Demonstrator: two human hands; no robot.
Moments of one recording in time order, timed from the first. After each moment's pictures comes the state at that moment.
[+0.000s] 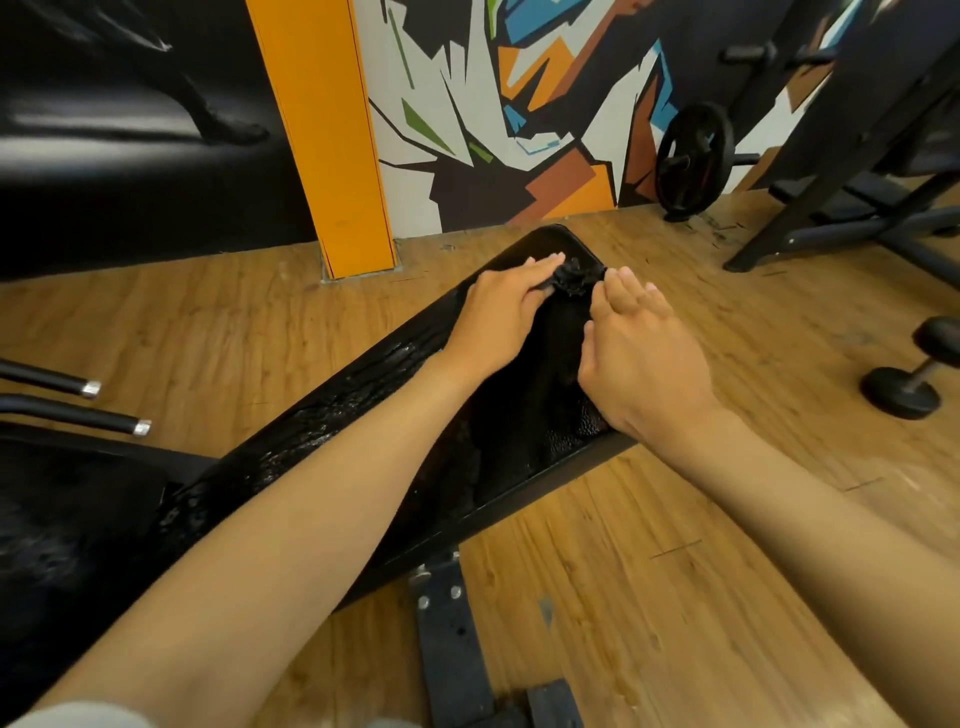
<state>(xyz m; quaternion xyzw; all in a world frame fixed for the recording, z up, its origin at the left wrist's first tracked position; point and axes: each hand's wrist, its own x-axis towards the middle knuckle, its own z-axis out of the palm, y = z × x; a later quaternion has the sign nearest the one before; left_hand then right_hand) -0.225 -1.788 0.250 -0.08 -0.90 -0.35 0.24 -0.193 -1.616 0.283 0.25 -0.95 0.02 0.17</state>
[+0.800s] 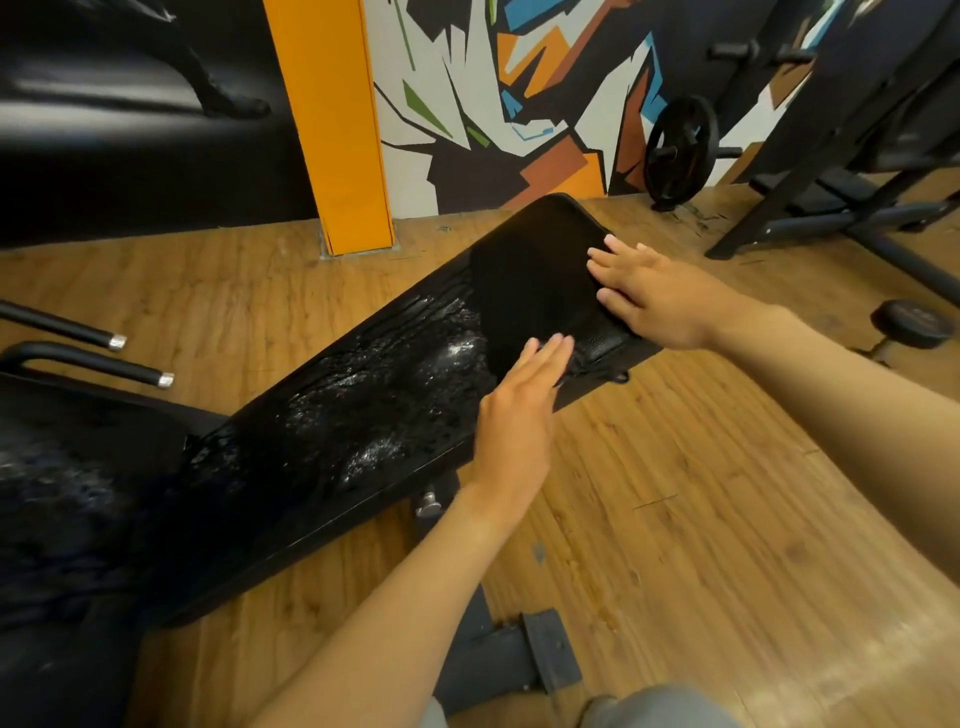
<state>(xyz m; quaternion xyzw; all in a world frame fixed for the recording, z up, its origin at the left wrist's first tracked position) -0.049 -1.719 0.188 -0.01 -0.88 -0.37 0.29 -0.188 -1.577 0.320 0.40 -0.92 -0.01 0.00</state>
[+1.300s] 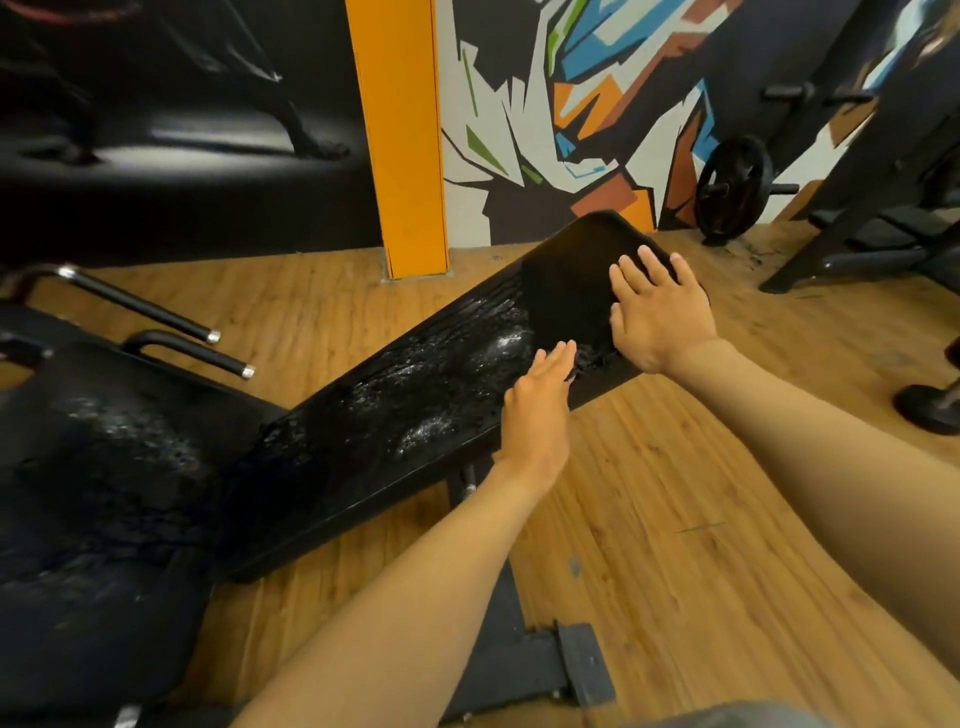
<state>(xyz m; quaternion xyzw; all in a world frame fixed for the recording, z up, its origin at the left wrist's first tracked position) -0.042 -1.730 0.167 0.06 -0.89 -0.35 0.29 -0.149 -1.613 0.279 0.26 -0.95 -0.13 0.14</state>
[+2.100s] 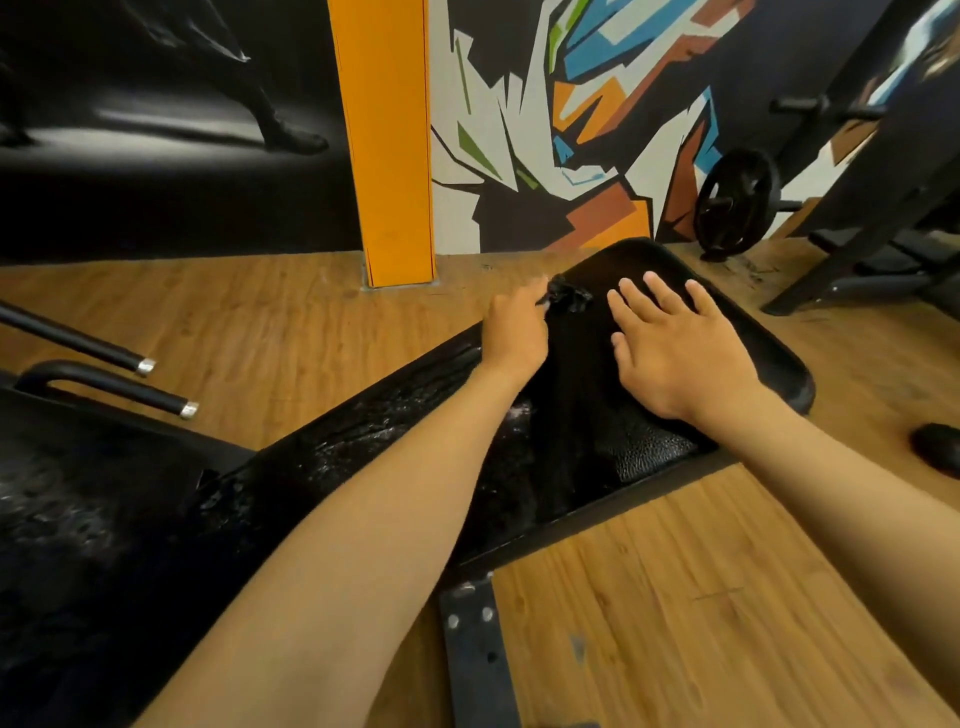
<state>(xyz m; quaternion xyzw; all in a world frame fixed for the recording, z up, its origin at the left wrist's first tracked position) -0.237 -1.848 0.201 0.11 -0.87 -0.40 0.26 -0.221 -1.663 0.266 0.29 -0.94 -0.16 0.13</state>
